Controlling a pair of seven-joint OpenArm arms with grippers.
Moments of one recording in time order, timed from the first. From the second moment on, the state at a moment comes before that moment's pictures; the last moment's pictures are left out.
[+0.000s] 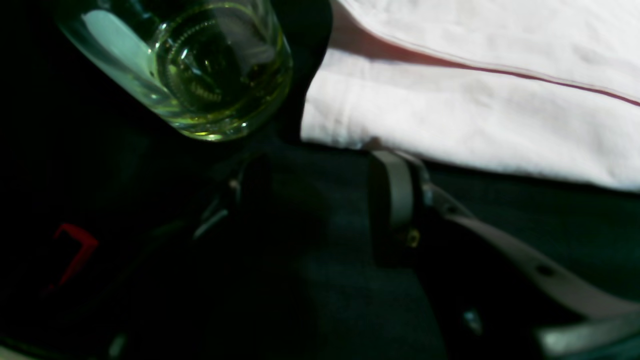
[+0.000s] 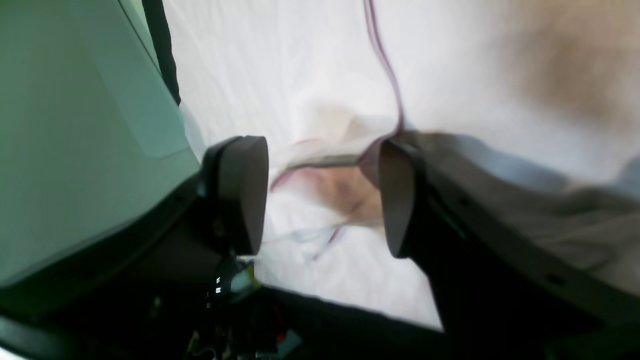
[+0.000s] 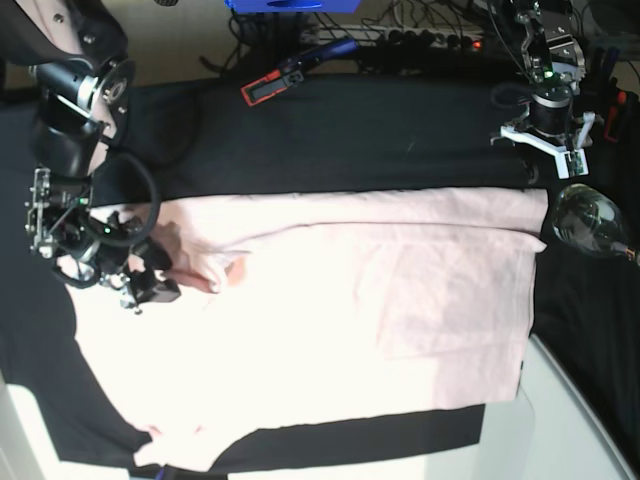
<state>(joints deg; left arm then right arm) 21.5 -9.0 -26.1 76.2 -2.5 -8.7 2.0 20.7 5.5 33.2 39.5 46.8 9.8 -53.4</state>
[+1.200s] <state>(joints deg) 21.6 -9.0 -26.1 76.2 -2.5 -8.7 1.9 23.4 6.2 26.8 35.4 46.5 9.6 -50.7</state>
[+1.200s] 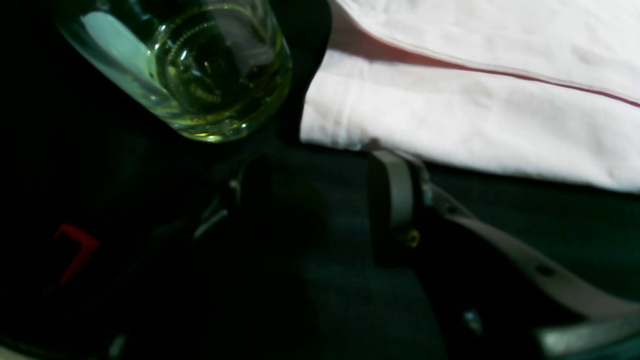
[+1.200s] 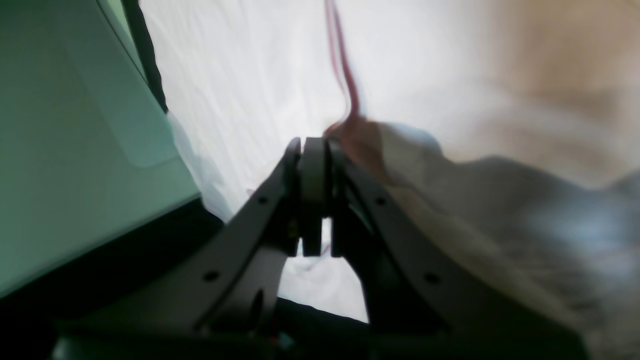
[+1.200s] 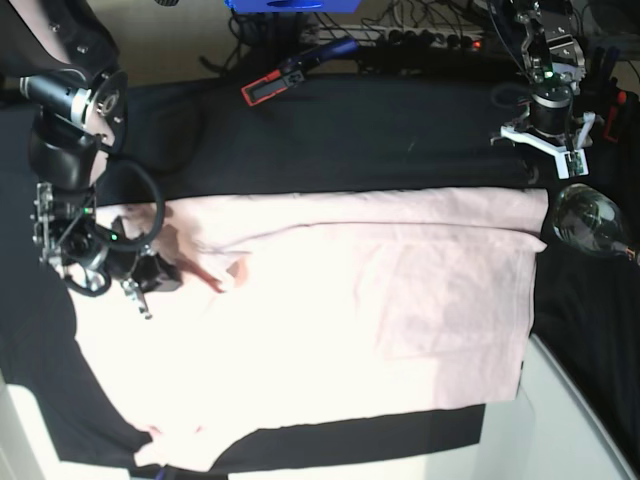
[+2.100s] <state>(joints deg) 21.6 -9.0 -26.1 76.2 -2.5 -8.7 2.2 33.7 6.5 -0.1 35.3 46.7 2.8 -41.5</state>
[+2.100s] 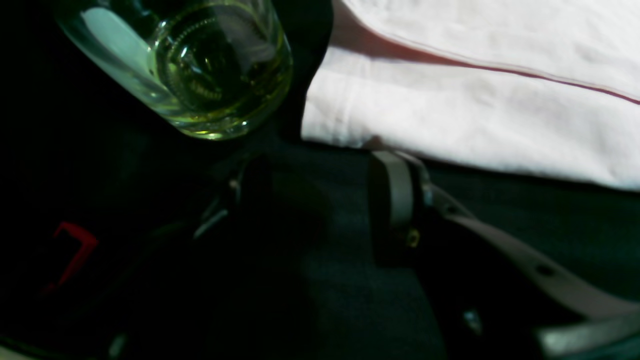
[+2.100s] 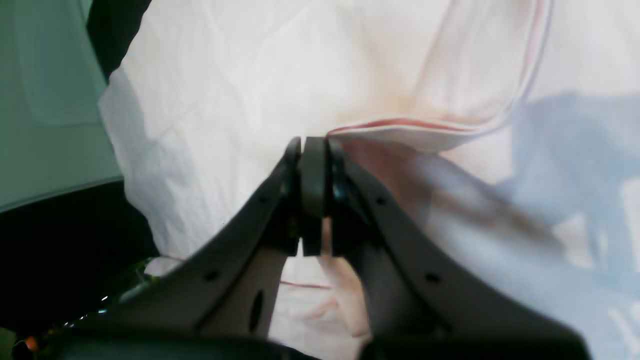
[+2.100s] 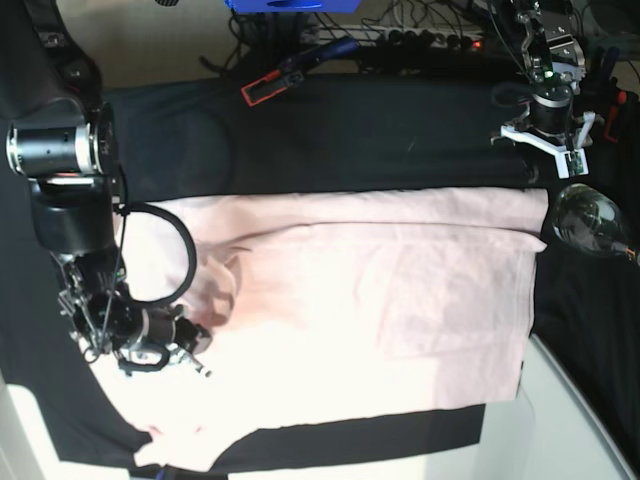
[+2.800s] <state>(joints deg) 21.6 -9.0 -26.1 76.2 -2.5 -8.7 2.2 40.6 6.7 -0.5 24.4 46.9 2.7 -36.7</state>
